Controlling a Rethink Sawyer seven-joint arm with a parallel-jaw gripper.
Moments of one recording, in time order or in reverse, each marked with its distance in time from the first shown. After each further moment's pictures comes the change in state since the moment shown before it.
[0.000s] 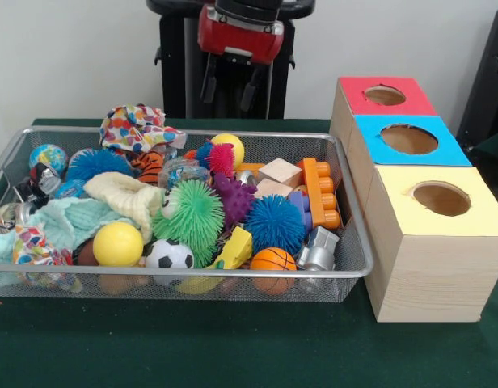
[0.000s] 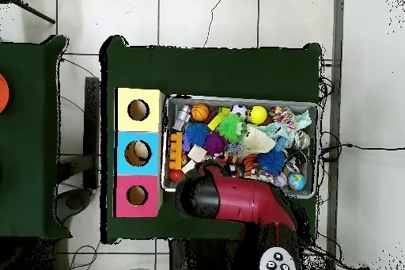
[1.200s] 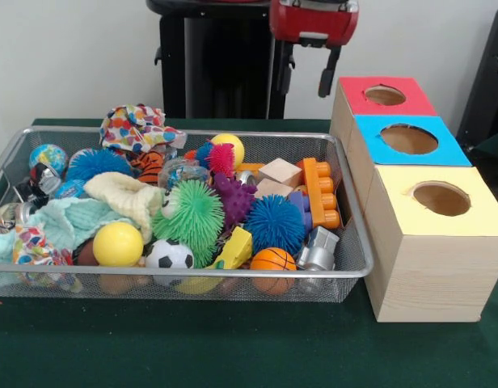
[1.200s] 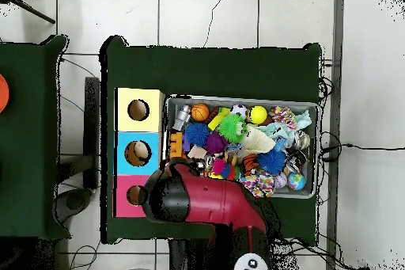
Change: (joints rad) arm 0.038 -0.081 0.106 0.063 0.142 0.000 0.000
